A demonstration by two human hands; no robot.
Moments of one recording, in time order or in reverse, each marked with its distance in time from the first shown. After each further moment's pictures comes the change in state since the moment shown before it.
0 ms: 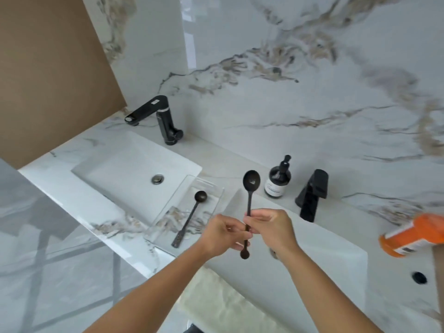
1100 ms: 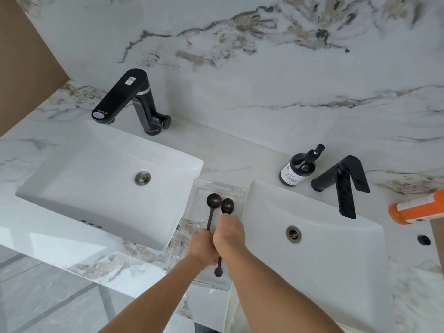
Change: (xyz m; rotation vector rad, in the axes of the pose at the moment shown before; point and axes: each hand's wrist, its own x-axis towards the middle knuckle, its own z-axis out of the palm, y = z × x) left_hand 0.070 -0.085 -0.140 0.864 -0.164 -0.346; right_hand 0.104 0.010 0.225 -0.834 0.036 0.453
